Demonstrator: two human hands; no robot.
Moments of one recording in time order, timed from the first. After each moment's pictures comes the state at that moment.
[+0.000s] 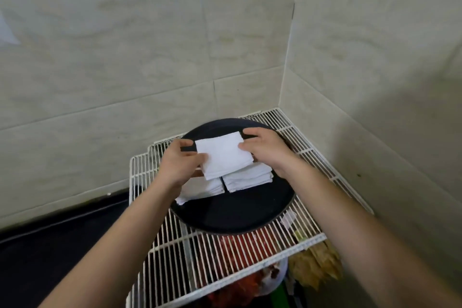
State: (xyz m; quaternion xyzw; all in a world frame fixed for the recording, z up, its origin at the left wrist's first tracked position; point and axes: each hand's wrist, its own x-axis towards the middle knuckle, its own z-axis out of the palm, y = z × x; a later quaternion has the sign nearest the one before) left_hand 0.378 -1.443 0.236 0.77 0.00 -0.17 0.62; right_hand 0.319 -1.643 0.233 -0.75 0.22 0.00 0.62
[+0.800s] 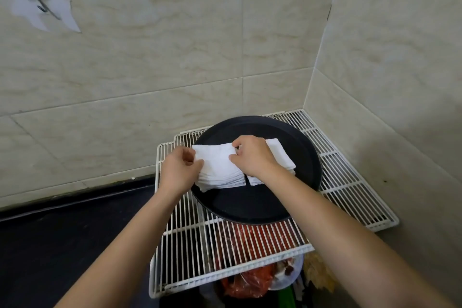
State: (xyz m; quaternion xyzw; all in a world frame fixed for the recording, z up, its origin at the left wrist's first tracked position) left_hand 0.374 -1.376 0.203 0.88 -0.02 -0.01 0.48; right_hand 0.343 -1.565 0.219 -0.94 0.11 -0.01 0.33
